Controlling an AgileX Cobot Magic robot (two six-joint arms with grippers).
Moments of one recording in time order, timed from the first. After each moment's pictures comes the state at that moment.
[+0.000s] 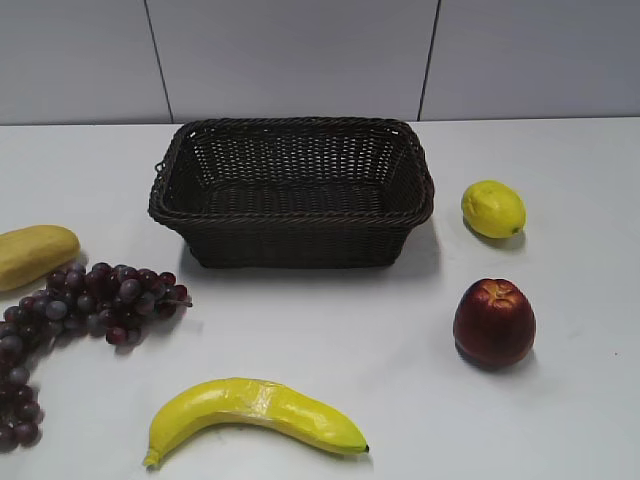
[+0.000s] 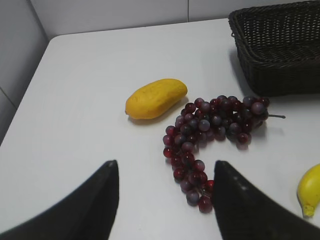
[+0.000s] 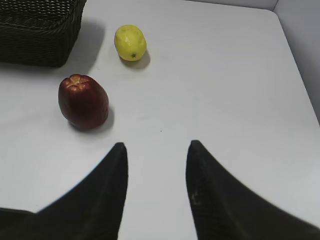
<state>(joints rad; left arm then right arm) 0.04 0.00 -0.50 -0.21 1.04 0.21 0.10 -0.01 -0.51 0.07 1.04 -0.06</state>
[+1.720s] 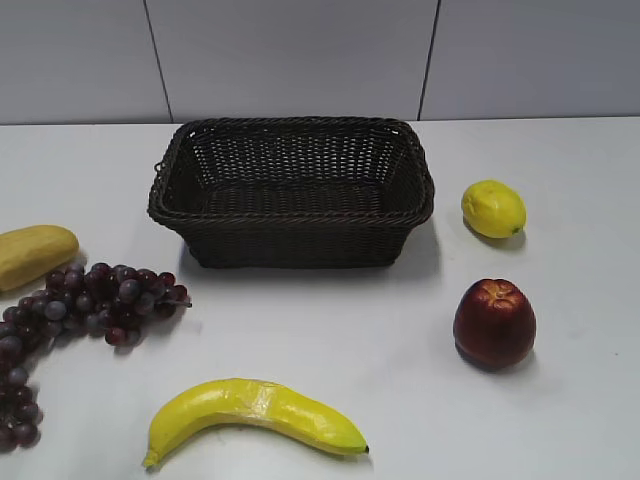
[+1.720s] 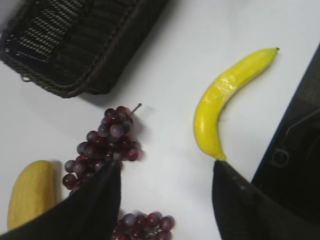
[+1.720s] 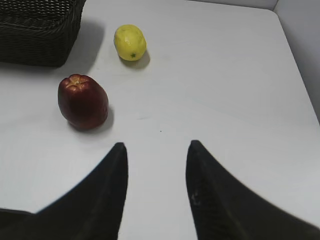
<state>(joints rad) -0.63 0.86 -0.85 -0.22 0.97 0.60 0.10 -0.01 -0.51 0.07 1.04 -0.06</state>
